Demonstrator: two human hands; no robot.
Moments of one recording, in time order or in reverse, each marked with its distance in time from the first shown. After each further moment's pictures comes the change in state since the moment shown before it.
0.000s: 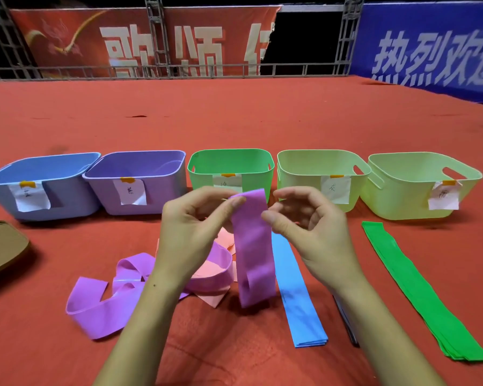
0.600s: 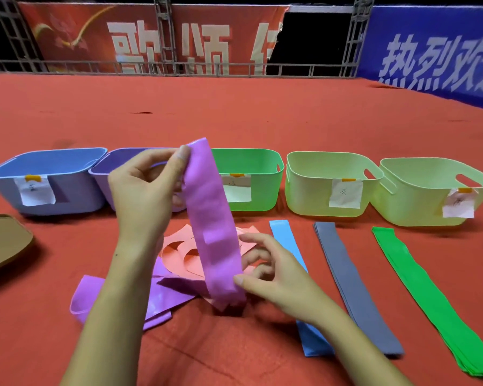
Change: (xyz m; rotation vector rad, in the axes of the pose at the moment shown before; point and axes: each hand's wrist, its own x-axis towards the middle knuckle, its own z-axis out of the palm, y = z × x) left_hand 0.043 0.002 -0.051 -0.049 0.381 -0.101; right_hand -0.027 0.067 0.032 -0.176 -0.422 0.265
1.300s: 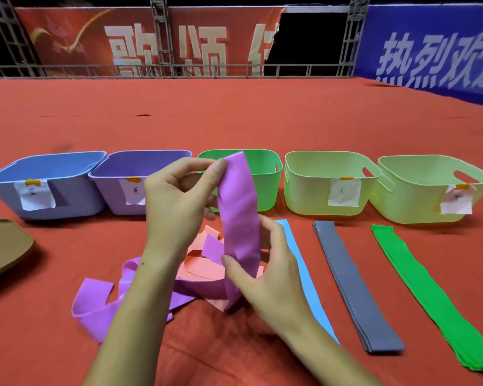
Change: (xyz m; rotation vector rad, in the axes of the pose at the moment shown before) left_hand -0.022 0.001 0.025 0.008 -0.167 0.016; right_hand -0.007 -0.029 0.037 -0.112 0.452 -0.138
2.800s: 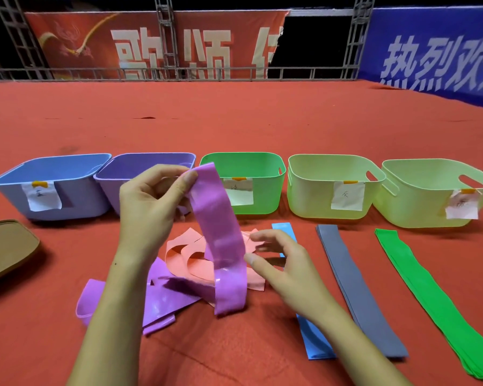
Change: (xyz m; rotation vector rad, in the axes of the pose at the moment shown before) left_hand 0.015 -0.018 -0.044 0.087 -0.007 0.034; right_hand 0.023 0.028 -0.030 0.023 -0.213 0.071
